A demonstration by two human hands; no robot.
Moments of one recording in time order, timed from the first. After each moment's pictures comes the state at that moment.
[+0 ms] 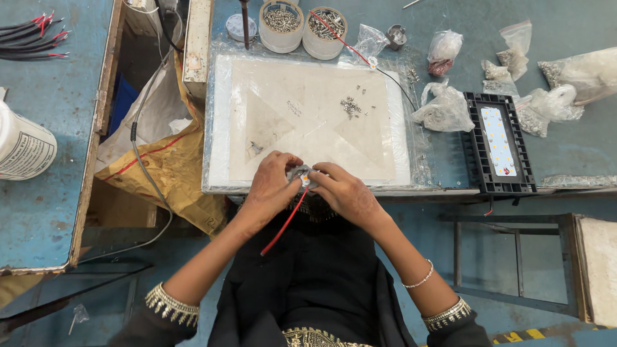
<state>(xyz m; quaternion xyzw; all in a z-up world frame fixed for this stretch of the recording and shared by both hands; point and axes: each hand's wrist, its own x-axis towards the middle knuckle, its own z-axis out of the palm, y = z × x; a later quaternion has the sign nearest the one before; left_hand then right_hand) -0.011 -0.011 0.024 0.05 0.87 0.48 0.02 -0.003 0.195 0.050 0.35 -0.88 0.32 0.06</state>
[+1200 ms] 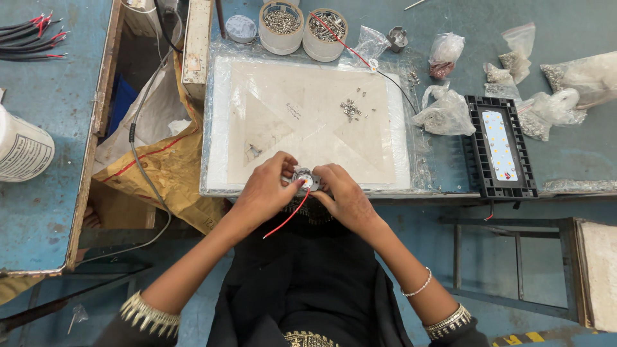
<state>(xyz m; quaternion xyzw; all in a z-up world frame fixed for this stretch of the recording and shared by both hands) -0.012 -0.016 0.051 0.03 0.86 0.49 0.10 -0.004 0.190 0.045 0.28 -0.88 0.39 0.02</state>
